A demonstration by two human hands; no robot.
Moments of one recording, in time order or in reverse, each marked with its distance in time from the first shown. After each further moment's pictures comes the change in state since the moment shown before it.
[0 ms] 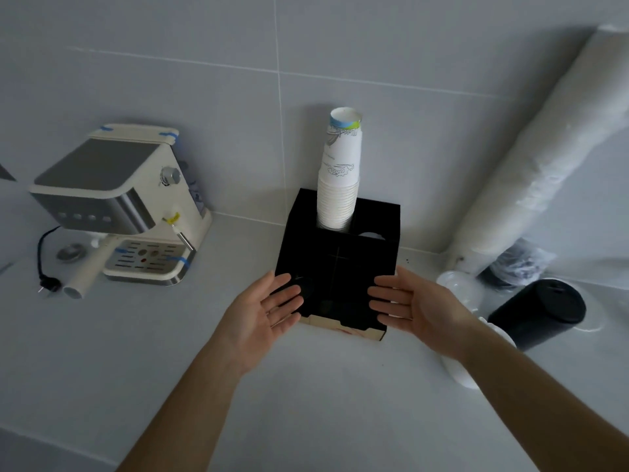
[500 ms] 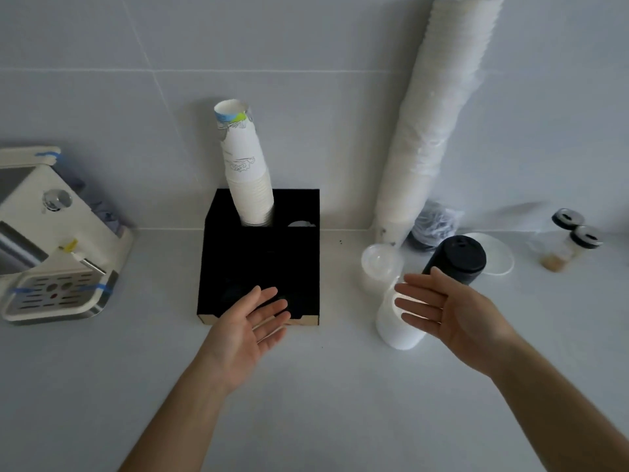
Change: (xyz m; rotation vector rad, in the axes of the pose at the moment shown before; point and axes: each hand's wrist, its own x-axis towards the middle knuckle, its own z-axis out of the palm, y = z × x) left_hand 0.004 -0.065 0.076 0.152 -0.037 -0.077; right_hand -0.083 0.024 -0.130 0.251 0.266 -0.134
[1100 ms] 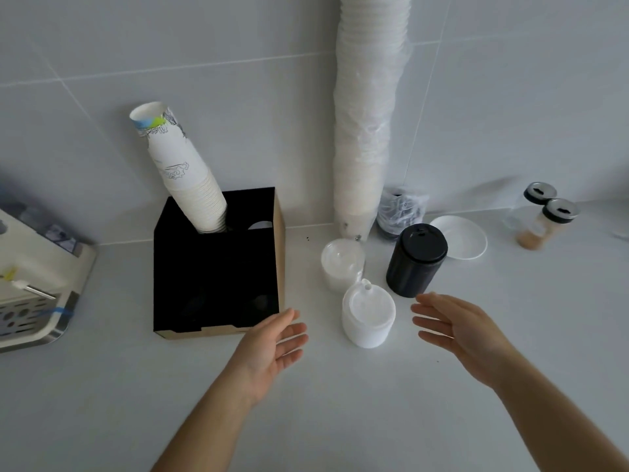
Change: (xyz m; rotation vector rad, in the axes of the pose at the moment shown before) left_hand 0.034 -0.070 0.089 0.313 0.055 -0.095; right_hand 0.033 0.029 -0.114 -0.125 0.156 0.053
